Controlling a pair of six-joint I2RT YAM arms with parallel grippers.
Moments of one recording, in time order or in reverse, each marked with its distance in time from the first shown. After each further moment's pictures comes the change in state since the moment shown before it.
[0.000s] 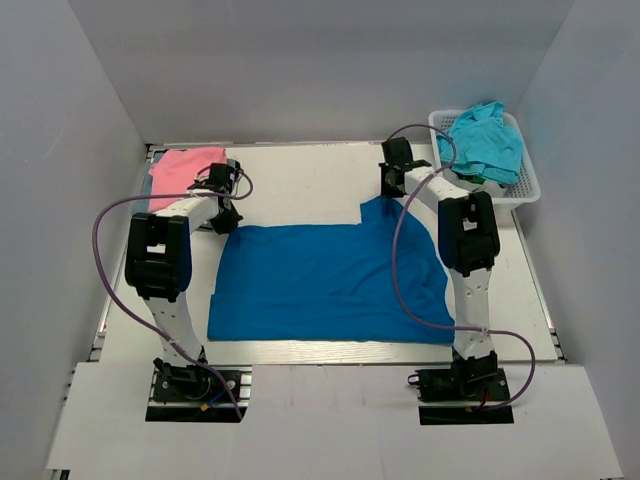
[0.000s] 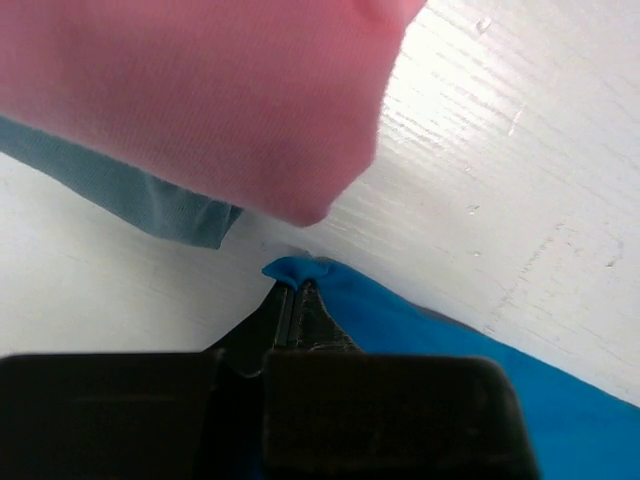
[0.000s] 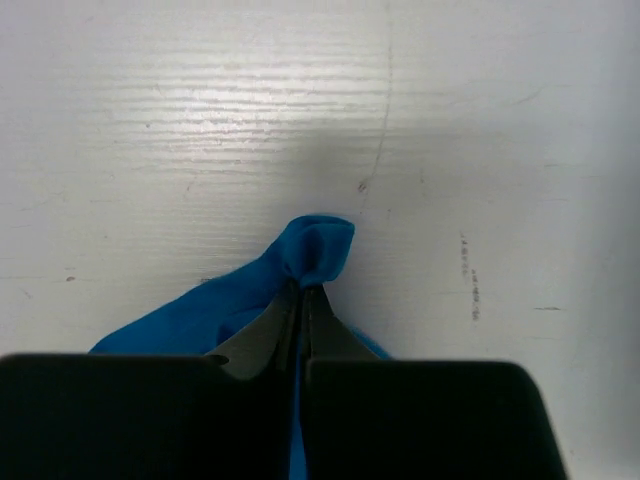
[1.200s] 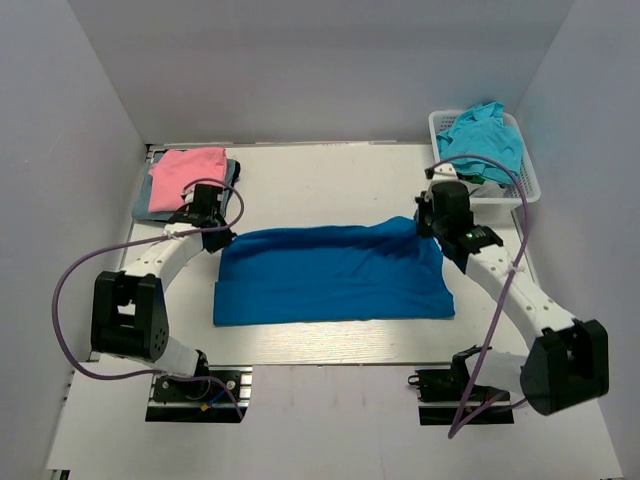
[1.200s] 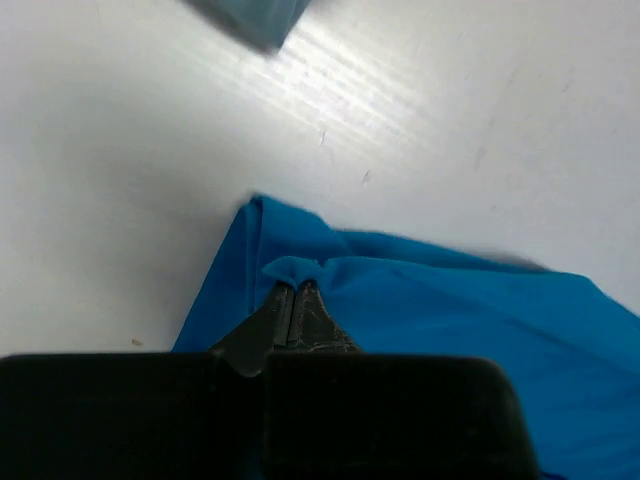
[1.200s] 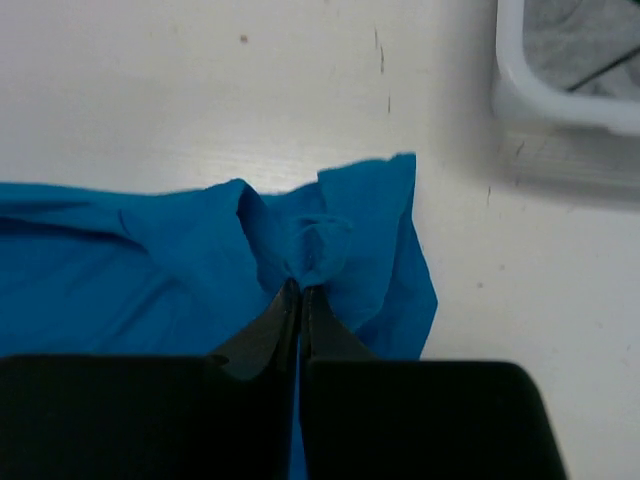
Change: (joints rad) left arm -0.026 -0.440 -0.311 0.029 0.031 -0.015; right arm 0.039 -1.017 -0.827 0.137 -0.014 -0.074
